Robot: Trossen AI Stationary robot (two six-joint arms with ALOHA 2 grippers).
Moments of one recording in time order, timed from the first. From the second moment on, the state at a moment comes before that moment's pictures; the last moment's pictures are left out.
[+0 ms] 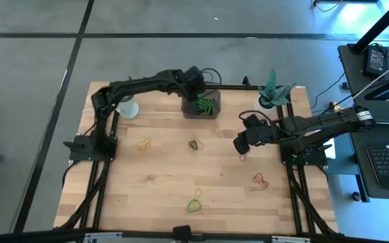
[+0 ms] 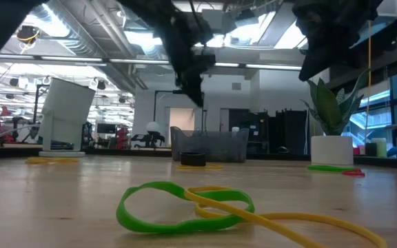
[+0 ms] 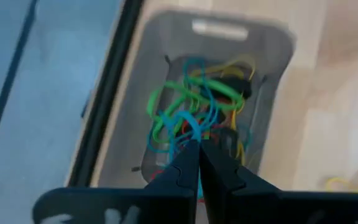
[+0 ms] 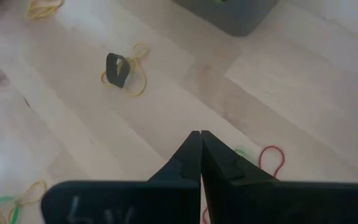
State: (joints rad) left arm 0.47 1.94 1.70 -0.77 -0.05 0.25; right arm 0.16 1.13 0.90 -0.77 0.40 0.97
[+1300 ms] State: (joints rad) left arm 0.40 2.11 1.97 -1.09 -0.05 0.14; right arm 0.10 1.13 0.90 -0.78 0.40 0.90
